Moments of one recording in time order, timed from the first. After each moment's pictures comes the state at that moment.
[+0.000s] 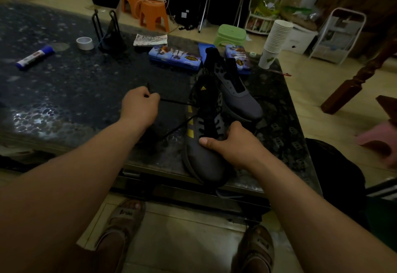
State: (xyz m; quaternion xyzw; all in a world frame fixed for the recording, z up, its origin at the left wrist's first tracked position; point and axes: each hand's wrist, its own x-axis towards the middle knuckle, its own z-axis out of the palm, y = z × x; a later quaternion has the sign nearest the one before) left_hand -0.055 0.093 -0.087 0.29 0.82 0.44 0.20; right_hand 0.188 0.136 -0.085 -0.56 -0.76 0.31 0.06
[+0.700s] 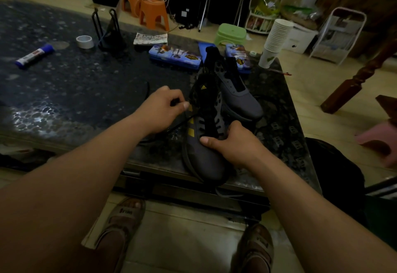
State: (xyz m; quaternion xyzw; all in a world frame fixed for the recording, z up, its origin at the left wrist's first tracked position) left_hand -0.046 0.097 -0.085 0.59 0.73 0.29 0.19; right_hand 0.187 0.140 -0.090 -0.57 -0.77 0.30 0.05
